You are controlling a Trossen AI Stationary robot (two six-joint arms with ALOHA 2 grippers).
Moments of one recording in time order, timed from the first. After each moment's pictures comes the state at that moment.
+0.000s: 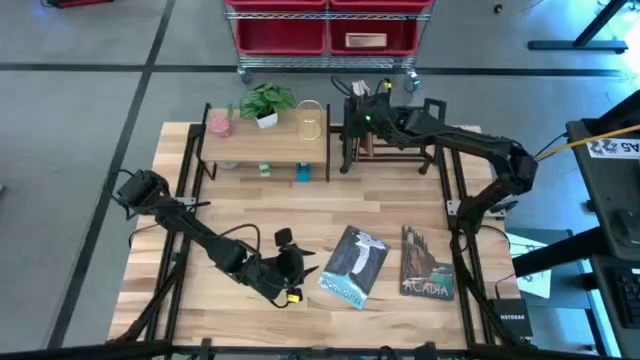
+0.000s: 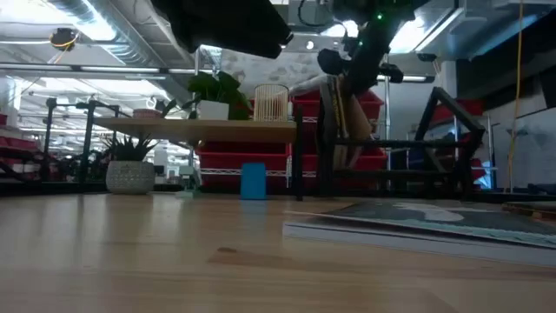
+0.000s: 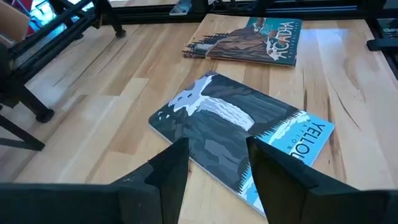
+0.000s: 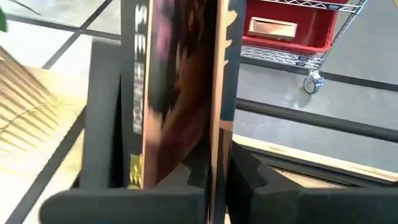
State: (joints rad) left arm -0.56 1.71 1.07 0.01 -0.77 -0.33; right arm -0.48 1.57 1.35 -0.62 0.58 0.61
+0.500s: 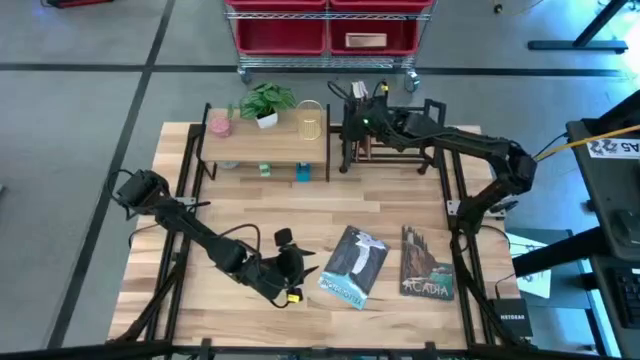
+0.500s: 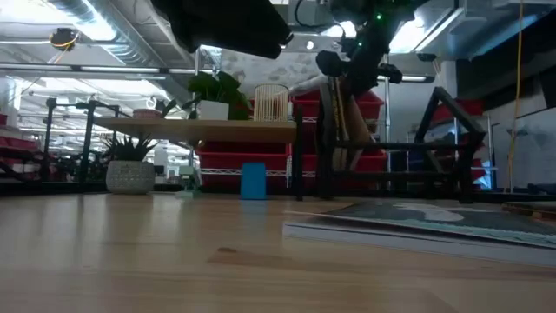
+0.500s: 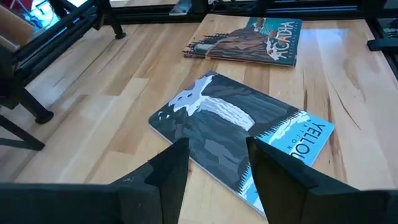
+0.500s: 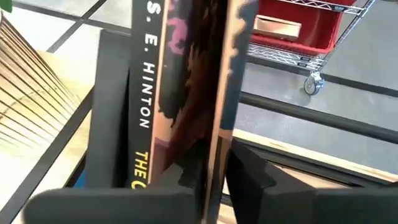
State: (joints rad) left arm -0.56 1.71 1.07 0.01 -0.77 -0.33; right arm -0.45 1.56 1.35 -0.64 0.56 0.59
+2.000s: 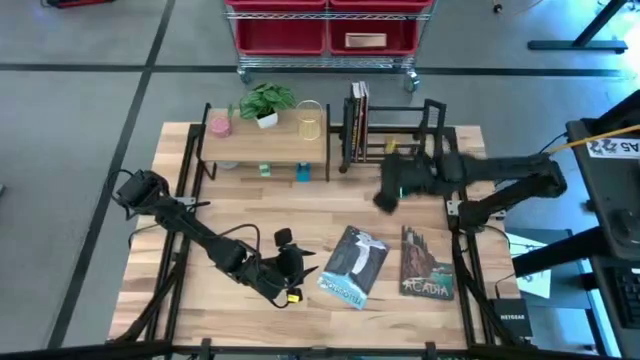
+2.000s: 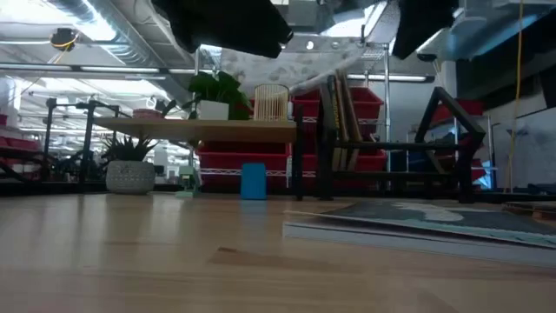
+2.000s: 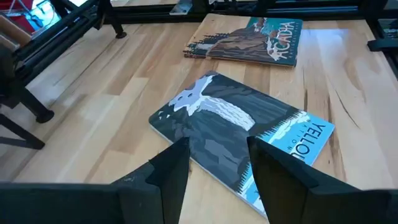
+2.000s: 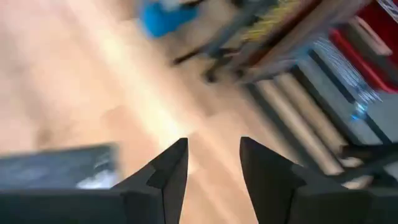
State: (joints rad) left arm -0.56 1.71 1.07 0.01 -0.77 -0.33; right arm 0.22 1.33 1.34 -1.20 0.53 0.65
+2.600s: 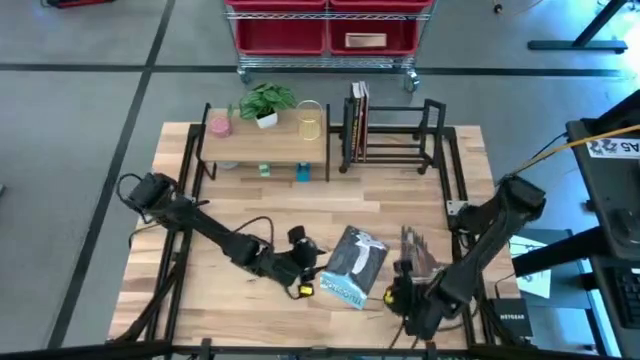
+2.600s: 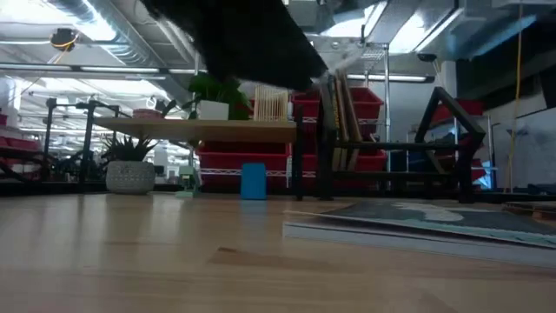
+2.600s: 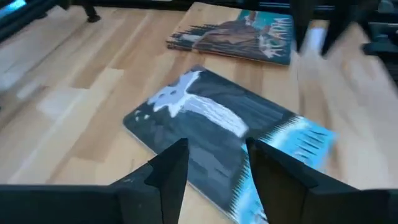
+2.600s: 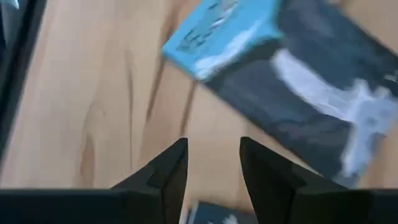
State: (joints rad) left arm -0.44 1.83 1.07 0.18 -0.61 -0.31; right arm 0.92 1.72 1.05 -0.67 0.39 0.61
